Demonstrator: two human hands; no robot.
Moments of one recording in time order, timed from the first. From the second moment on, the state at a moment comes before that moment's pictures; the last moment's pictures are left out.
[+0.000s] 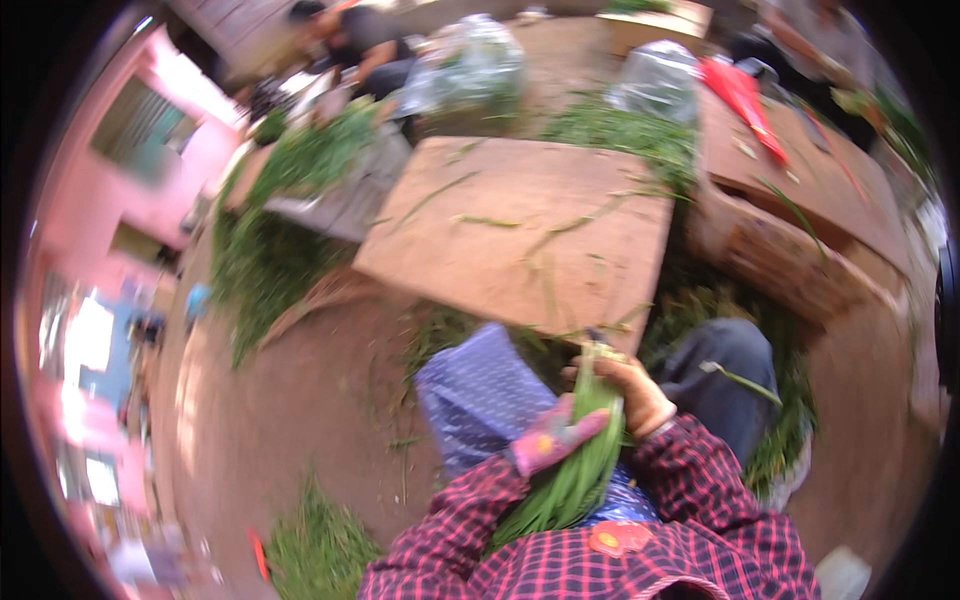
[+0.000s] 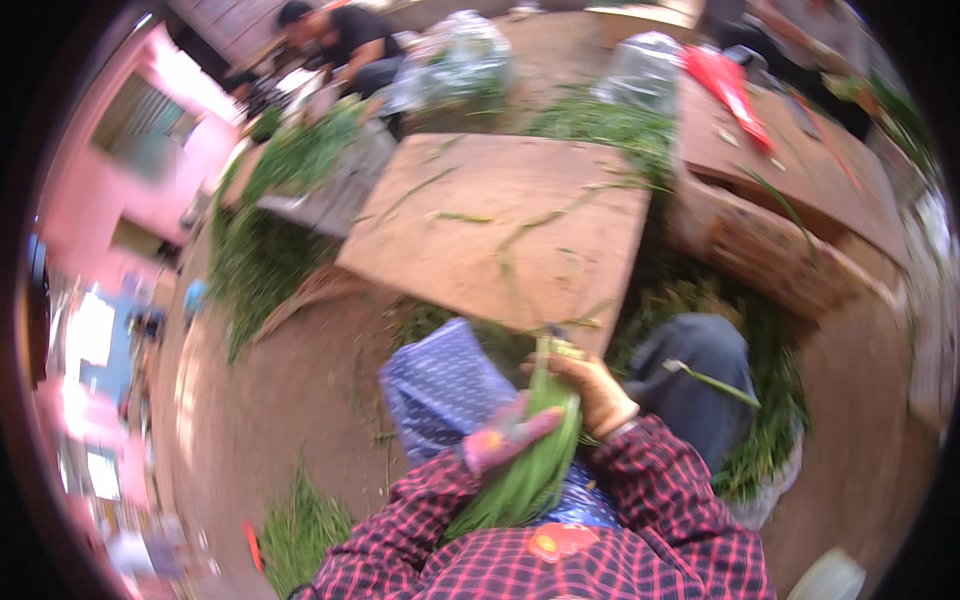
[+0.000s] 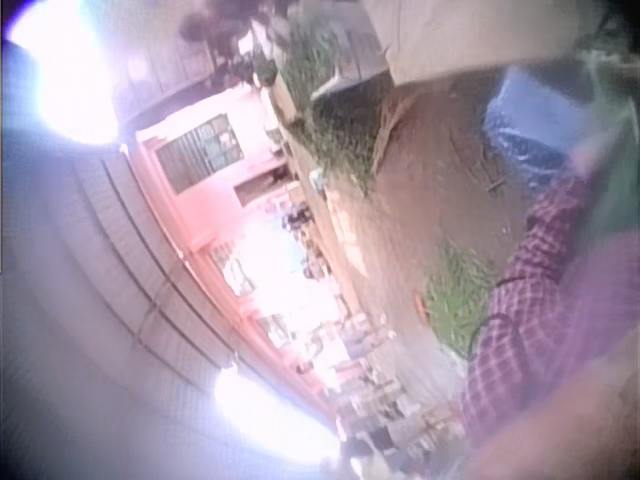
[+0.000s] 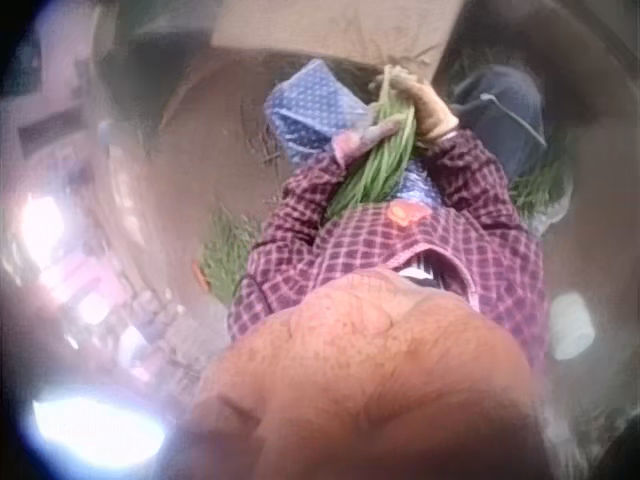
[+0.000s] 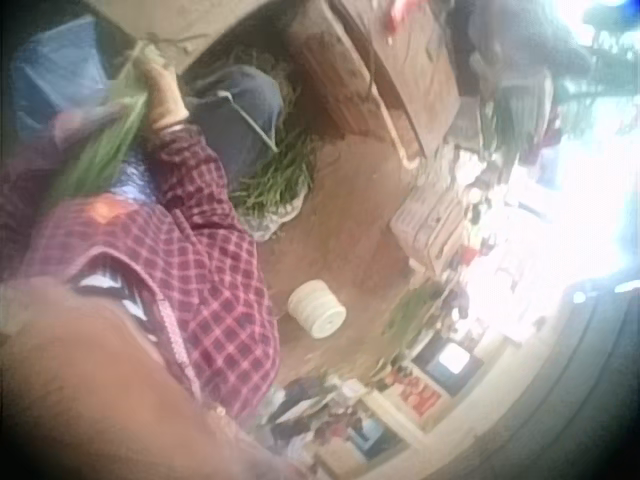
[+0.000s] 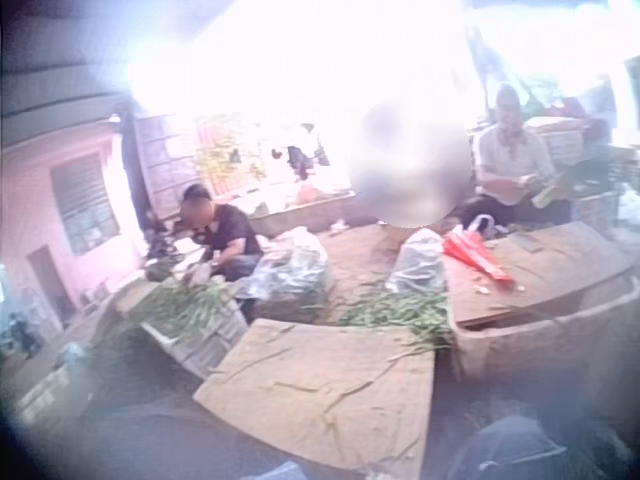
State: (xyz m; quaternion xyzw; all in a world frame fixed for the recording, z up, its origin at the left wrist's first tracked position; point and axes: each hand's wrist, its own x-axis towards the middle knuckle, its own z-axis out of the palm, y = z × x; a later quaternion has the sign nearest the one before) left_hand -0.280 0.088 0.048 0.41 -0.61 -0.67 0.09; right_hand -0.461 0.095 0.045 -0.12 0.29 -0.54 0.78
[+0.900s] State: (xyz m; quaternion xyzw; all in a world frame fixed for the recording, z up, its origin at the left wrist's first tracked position) left_hand -0.318 0.093 0.023 0.28 -0.23 -0.92 0.18; right_hand -0.461 0.098 0.040 -0.03 0.31 -0.58 0.76
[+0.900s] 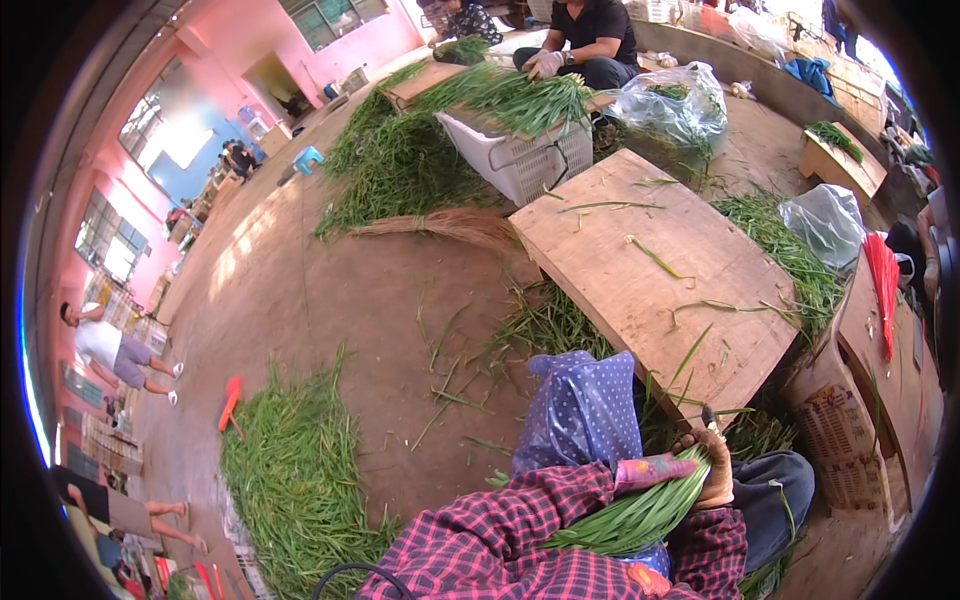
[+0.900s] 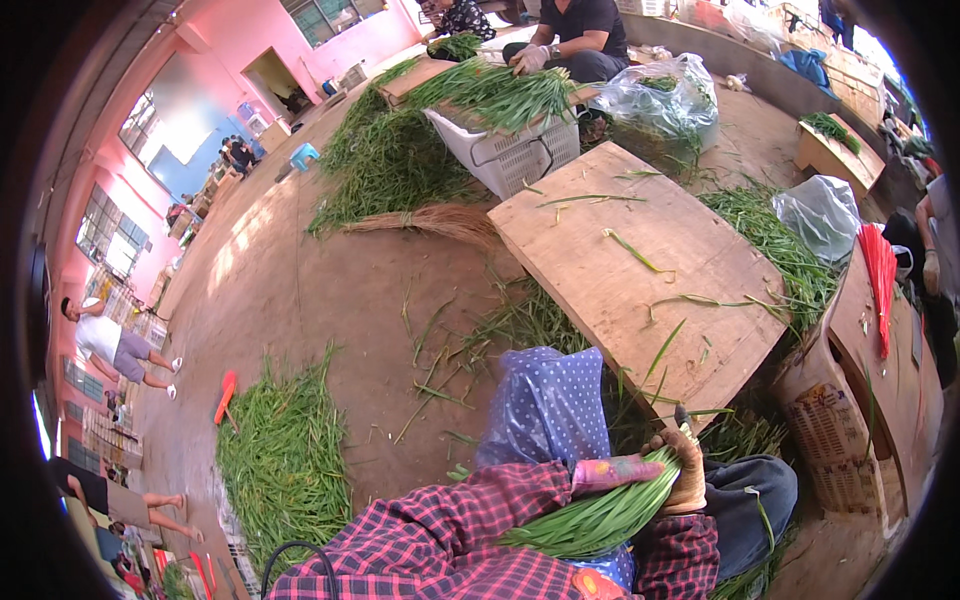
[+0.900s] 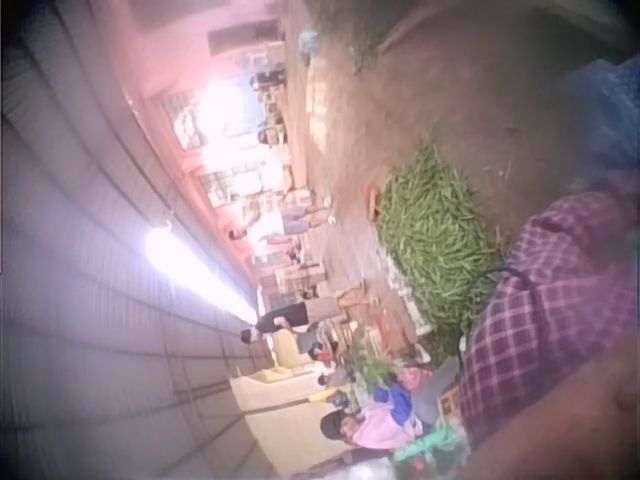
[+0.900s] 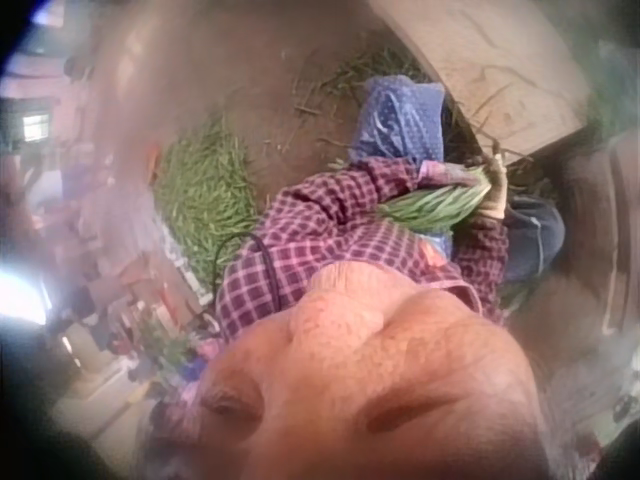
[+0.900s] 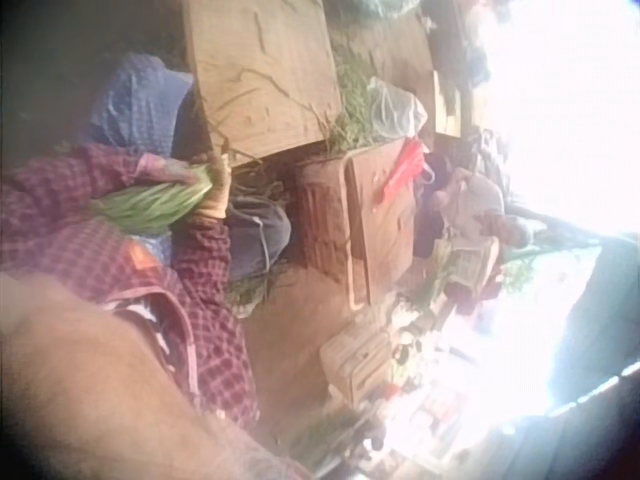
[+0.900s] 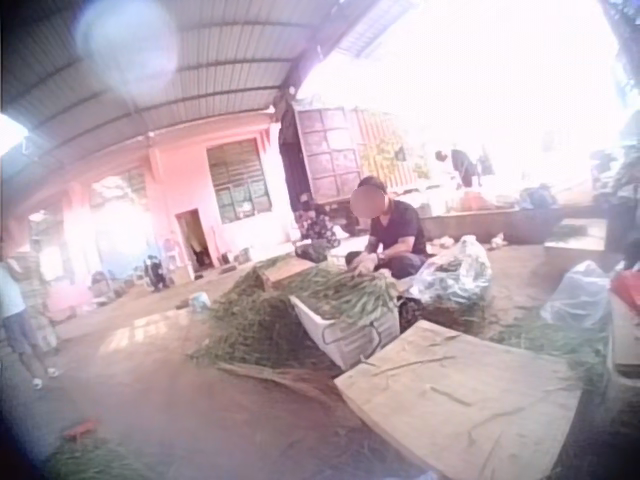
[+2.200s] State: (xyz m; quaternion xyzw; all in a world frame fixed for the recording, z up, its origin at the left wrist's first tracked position) left_hand -0.306 0.087 0.025 0.32 -0.09 -0.93 0.14; right_hand -0.467 0.096 0.016 -0.05 0.35 -0.57 0.75
